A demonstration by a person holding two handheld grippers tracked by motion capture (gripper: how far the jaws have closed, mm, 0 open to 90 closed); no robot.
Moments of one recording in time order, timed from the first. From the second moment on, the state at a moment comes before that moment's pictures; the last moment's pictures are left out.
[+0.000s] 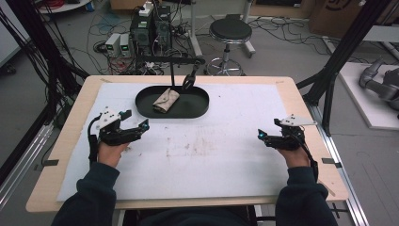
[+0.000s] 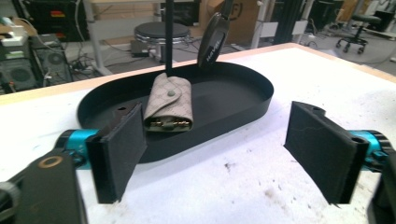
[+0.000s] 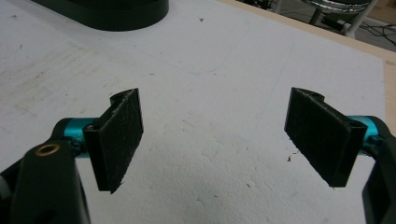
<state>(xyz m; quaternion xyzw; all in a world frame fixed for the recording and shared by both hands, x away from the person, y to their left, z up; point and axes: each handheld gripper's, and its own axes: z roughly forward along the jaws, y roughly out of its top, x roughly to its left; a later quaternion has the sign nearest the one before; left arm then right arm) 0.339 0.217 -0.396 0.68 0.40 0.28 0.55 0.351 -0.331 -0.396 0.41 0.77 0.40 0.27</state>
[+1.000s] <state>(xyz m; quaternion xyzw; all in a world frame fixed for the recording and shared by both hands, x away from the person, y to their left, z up) 0.330 0.243 -0.410 0.65 0.43 0.29 0.56 0.342 -0.331 -0.393 0.41 0.77 0.41 0.28</state>
